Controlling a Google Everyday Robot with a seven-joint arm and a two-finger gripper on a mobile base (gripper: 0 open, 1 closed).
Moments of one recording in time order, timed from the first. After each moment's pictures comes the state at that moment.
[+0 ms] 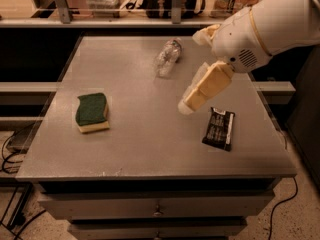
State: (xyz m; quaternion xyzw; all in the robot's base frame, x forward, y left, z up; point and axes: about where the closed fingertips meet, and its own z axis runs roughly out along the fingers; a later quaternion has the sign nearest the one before) arm 0.496 -0.049 0.979 -0.61 0.68 0.17 0.37
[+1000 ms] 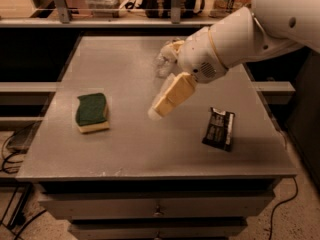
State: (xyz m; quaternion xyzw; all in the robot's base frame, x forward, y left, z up) arm 0.510 0.010 0.944 -0.62 0.65 0.25 0.36
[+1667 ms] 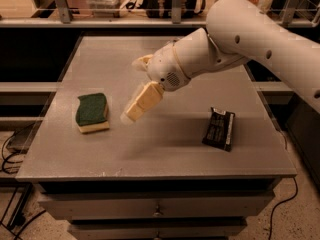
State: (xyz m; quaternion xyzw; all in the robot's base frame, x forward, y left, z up) arm 0.527 0.078 0.905 -0.62 0.62 0.32 0.35
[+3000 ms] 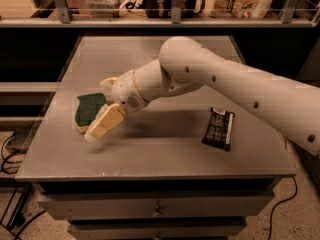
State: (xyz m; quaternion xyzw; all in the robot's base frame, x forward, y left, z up) arm 0.528 0.171 0.844 -0.62 0.60 0.36 0.36
